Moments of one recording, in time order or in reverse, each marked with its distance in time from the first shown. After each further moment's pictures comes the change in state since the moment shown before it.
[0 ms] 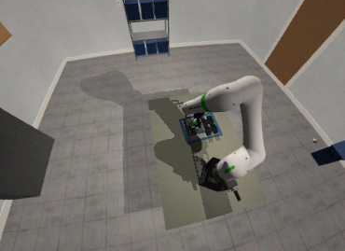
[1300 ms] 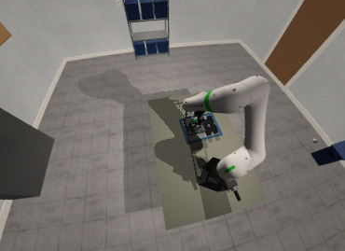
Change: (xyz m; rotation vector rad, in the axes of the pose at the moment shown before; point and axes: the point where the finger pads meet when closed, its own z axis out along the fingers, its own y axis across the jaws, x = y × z) arm 0.000 0.000 -0.040 0.000 0.000 0.000
